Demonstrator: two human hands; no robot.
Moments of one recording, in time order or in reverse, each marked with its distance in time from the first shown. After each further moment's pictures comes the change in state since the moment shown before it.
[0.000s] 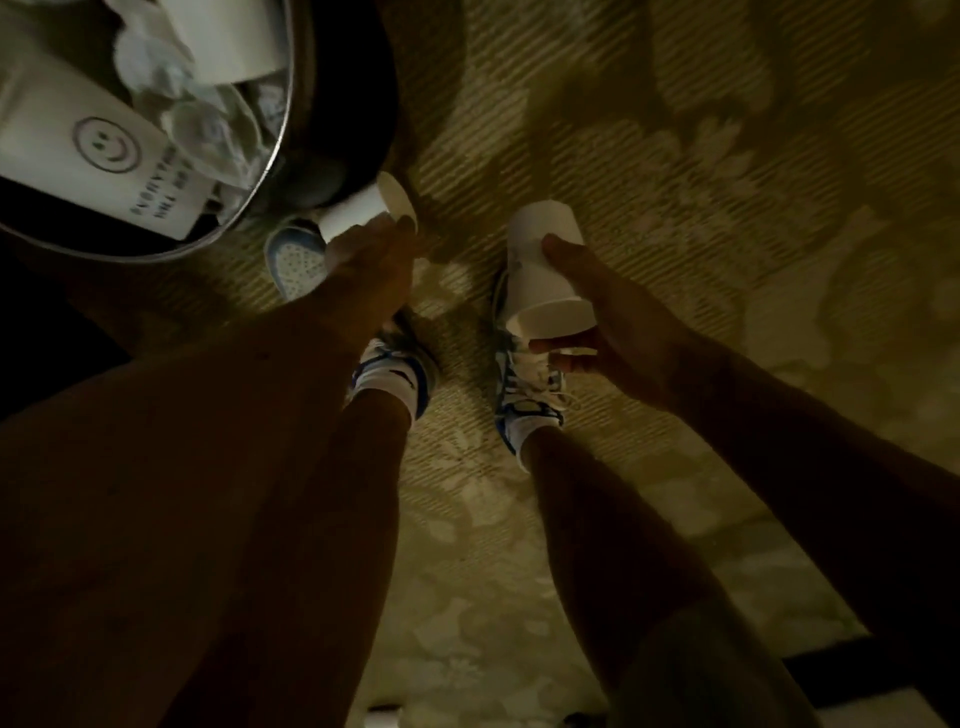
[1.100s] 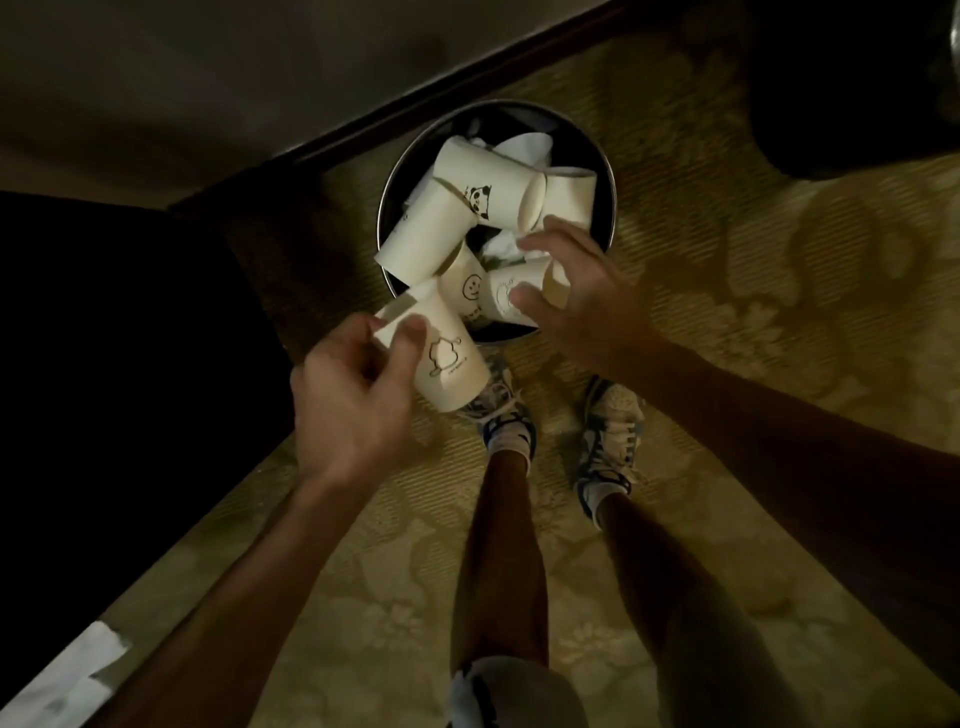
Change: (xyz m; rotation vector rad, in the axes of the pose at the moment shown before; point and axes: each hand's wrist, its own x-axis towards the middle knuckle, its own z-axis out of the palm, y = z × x) left_hand -0.294 -0.213 0.005 -1.680 1.153 0.037; right_hand -0.066 -0.143 0.196 -0.905 0.146 -0.841
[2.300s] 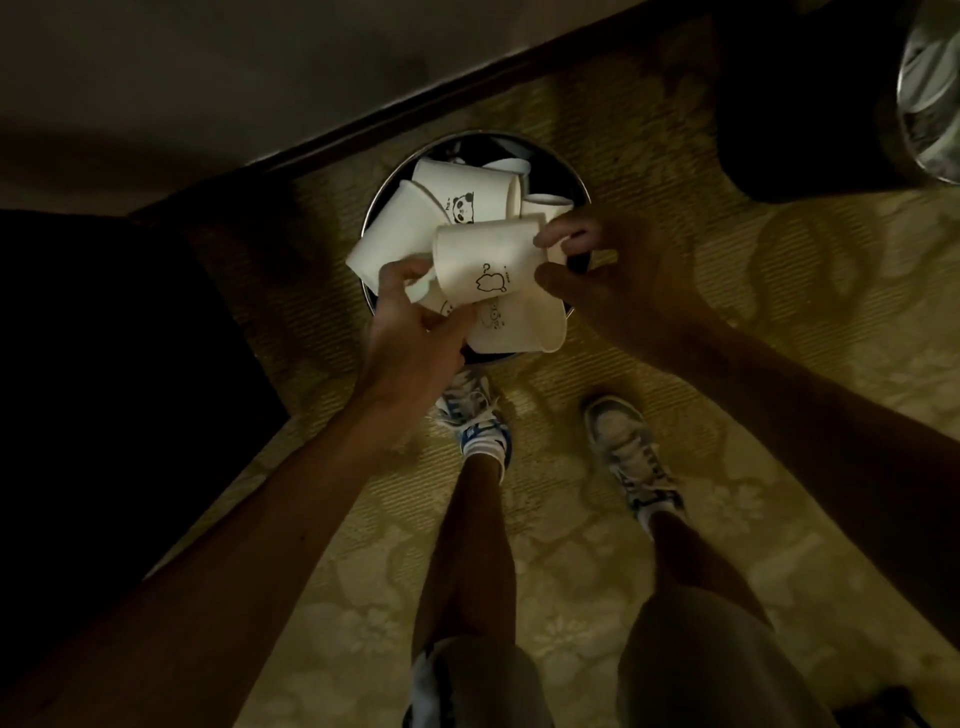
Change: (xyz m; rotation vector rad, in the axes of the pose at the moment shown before) left_hand 0.061 0.020 0.050 -0.228 -0.254 -0.161; right_hand 0.019 -0.011 -0.055 0.093 0.073 -0.018
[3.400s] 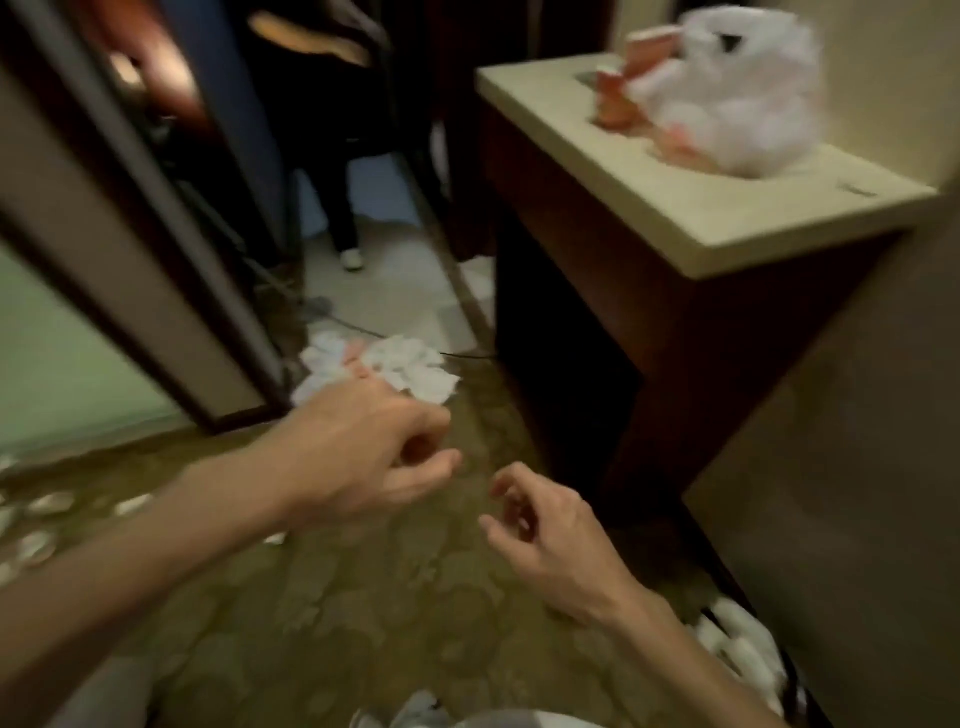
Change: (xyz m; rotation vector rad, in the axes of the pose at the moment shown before) left_hand -0.965 0.020 -0.084 0.705 1.116 0.024; right_hand -0.657 -0.397 -0.053 -0.496 -1.137 -1.416
